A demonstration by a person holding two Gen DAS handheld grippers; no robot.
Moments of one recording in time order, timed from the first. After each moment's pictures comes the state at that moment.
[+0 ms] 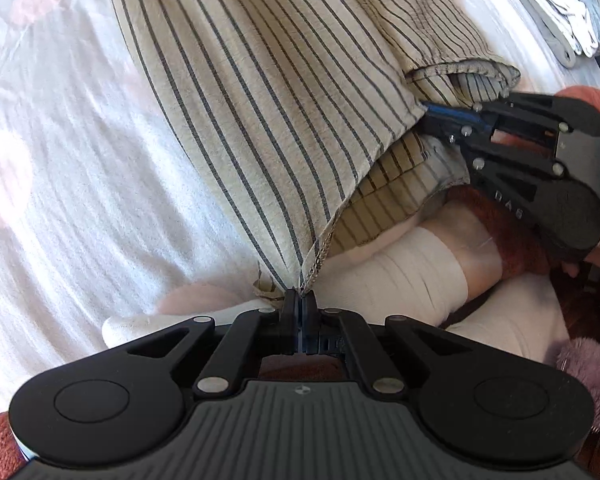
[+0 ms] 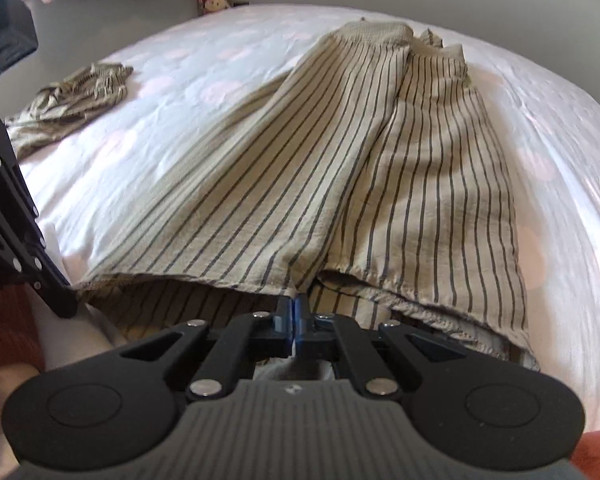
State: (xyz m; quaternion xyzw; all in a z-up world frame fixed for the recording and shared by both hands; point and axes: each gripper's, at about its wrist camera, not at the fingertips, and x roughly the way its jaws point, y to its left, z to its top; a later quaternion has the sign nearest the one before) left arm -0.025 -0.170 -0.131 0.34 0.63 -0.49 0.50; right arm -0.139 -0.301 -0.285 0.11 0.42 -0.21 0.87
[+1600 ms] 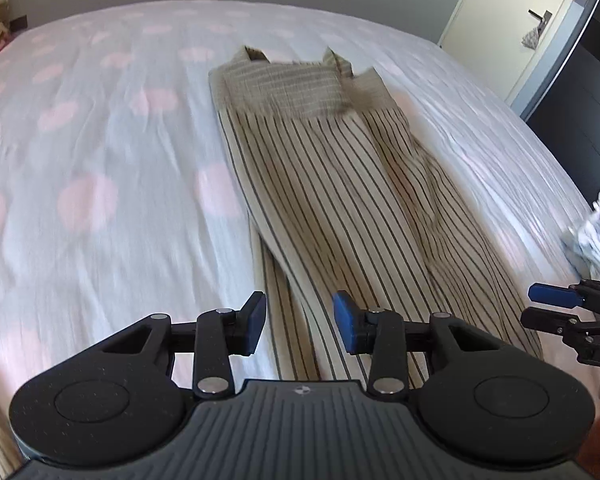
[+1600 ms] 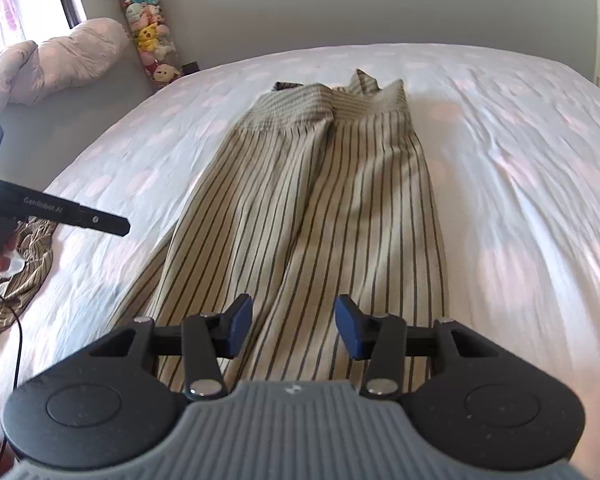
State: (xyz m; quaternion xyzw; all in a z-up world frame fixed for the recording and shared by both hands) left arm 0.169 -0.306 -0.071 0.15 0.44 -0.51 0.73; right arm -0.052 -0.511 -0.227 0.20 0.32 -0.23 0.90
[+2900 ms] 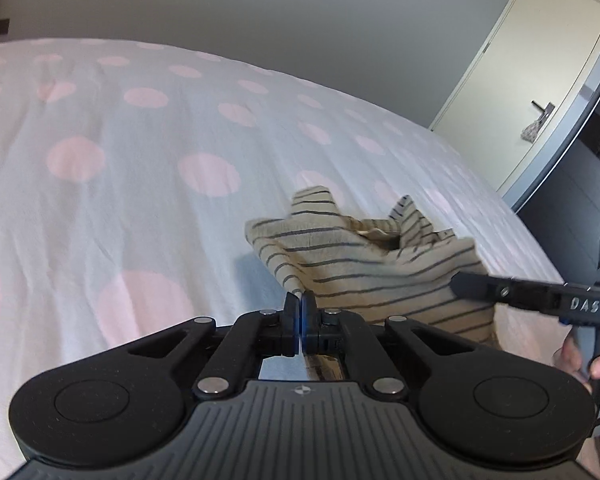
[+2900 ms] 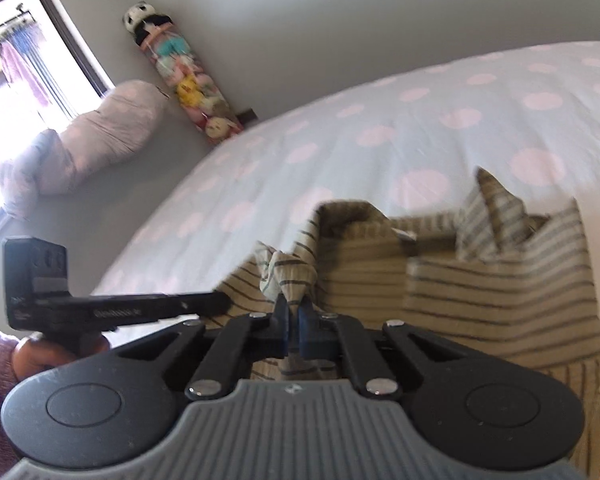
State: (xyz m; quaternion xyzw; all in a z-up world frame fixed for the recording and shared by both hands) left arm 0.376 -0.445 -0.106 0.05 0.41 -0.54 0.73; right arm 0.208 -0.724 -0.232 0.29 0.23 -0.12 0.92
